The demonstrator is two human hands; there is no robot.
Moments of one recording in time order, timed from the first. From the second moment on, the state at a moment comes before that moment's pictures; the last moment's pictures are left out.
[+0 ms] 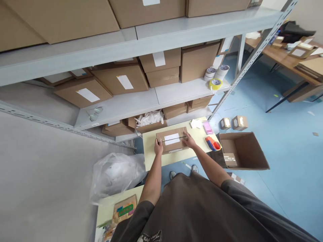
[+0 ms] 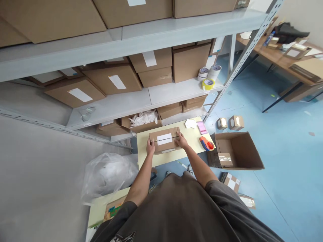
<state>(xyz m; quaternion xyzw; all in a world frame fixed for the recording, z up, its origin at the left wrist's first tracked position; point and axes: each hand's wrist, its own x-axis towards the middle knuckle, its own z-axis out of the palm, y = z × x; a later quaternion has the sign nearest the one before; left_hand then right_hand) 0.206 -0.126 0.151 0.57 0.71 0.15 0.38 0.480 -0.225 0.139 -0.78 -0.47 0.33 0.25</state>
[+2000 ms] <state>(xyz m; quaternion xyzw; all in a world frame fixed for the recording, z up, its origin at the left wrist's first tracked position) 0.272 -0.169 0.122 0.55 0.71 0.23 0.38 0.475 -0.205 0.243 -0.71 -0.60 0.34 0.12</state>
